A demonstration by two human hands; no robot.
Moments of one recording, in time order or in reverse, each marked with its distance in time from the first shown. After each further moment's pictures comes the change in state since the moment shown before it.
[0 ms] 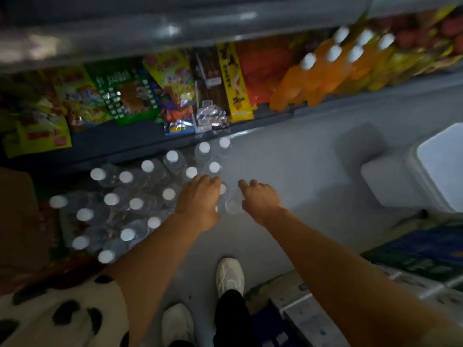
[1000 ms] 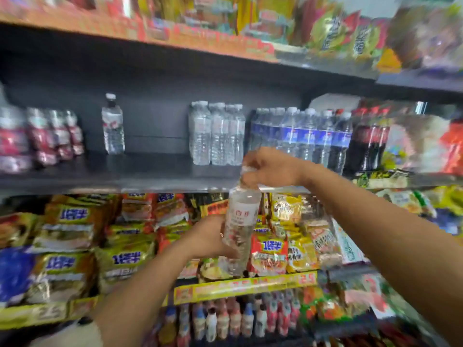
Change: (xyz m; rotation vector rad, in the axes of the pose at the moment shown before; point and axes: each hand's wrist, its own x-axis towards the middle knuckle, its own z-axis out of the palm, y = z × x) left_hand -0.486 0.036 -0.621 -0.444 0.711 0.361; right_hand -0.566 -0.211 -0.761 0.039 0.890 -0.563
